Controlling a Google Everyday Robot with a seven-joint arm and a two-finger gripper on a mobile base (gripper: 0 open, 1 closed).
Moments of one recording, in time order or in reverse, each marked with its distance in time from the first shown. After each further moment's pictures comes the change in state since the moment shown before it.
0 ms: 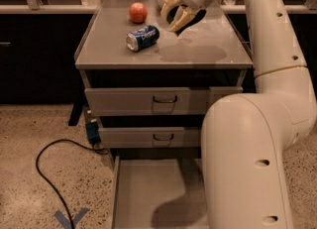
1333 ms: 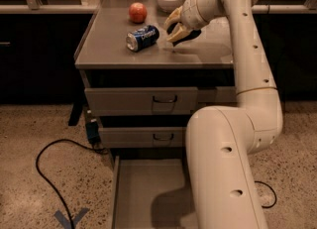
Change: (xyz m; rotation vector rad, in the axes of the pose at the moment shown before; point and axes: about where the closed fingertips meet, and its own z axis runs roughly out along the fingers) arm 0.093 -0.011 0.074 0.165 0.024 0.178
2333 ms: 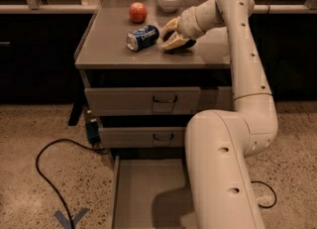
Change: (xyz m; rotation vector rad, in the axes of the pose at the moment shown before) arm -0.001 0.031 0.023 -0.063 -0.115 0.113
